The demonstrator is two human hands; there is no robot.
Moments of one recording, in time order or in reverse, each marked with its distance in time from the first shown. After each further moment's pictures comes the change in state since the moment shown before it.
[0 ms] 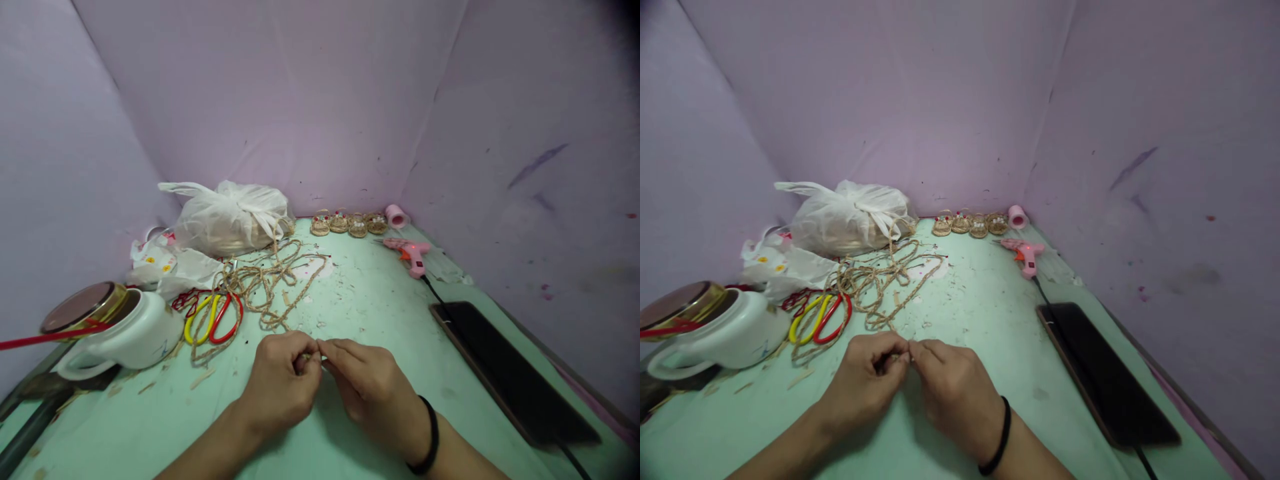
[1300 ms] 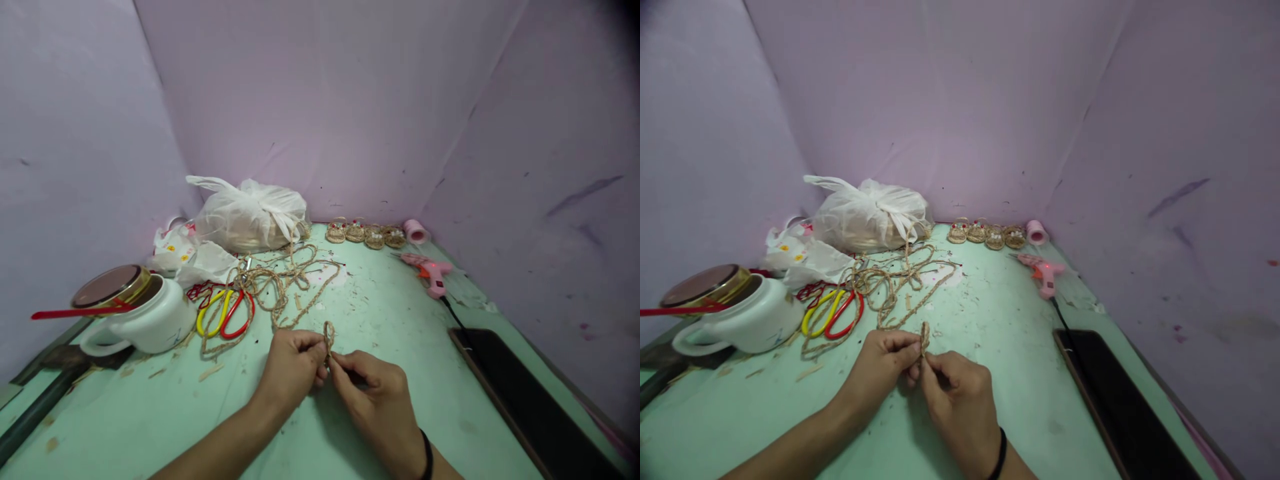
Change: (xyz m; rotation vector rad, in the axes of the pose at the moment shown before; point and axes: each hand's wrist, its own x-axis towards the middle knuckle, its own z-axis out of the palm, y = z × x) left_hand 0.013 -0.002 0.008 -0.680 -0.026 -0.493; right_hand 0.002 -0.008 0.020 0.276 0.156 0.459
